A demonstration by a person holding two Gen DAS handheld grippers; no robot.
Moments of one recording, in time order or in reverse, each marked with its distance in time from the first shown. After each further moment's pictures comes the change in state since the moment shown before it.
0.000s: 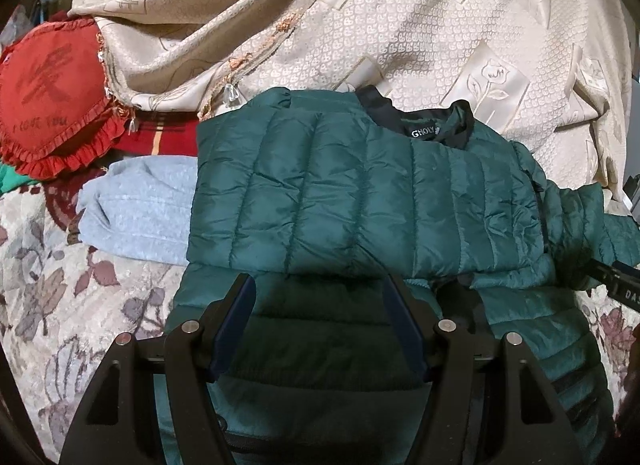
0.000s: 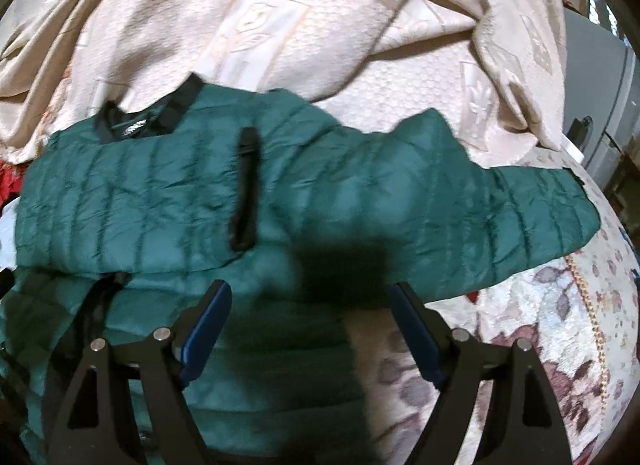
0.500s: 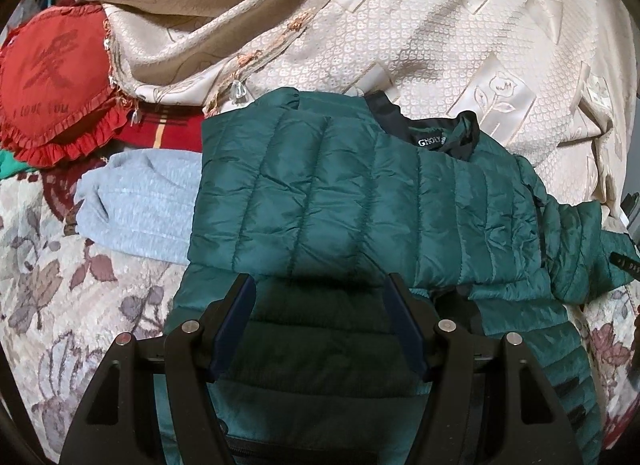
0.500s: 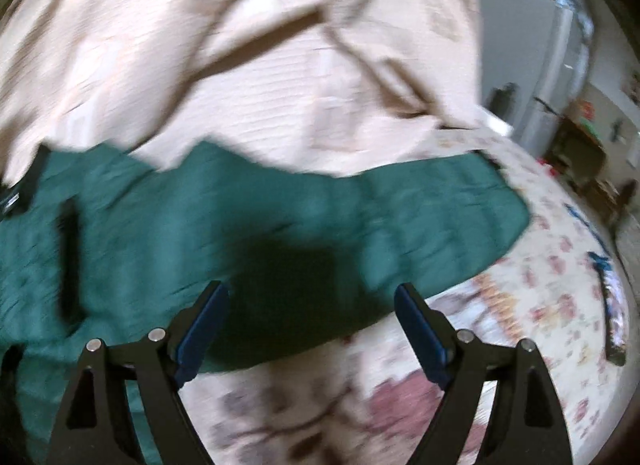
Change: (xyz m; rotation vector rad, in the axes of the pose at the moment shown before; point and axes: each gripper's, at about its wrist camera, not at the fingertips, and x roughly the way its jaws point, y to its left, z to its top) left arm 0.003 0.007 0.005 -0.057 0.009 -0.018; right arm 0.025 -0.133 0.034 0.179 -0.024 -0.245
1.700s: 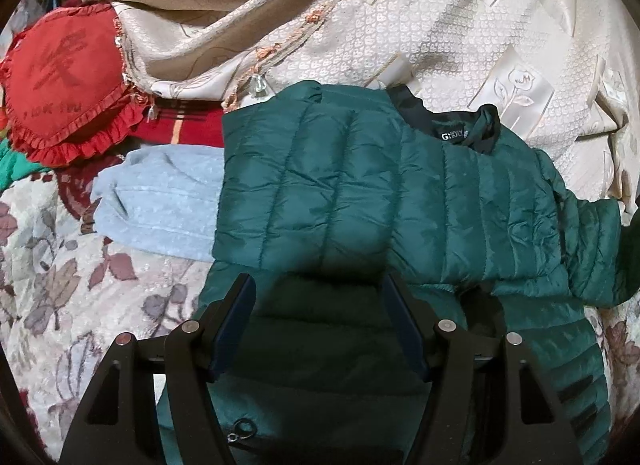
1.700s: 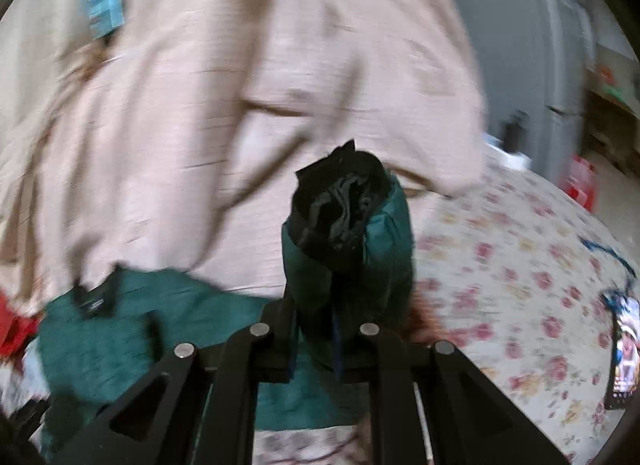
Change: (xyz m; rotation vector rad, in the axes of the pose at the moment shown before) left arm 0.000 0.011 0.001 0.006 0.028 0.064; right arm -0.081 -0.051 0.061 0.098 -0.178 0.338
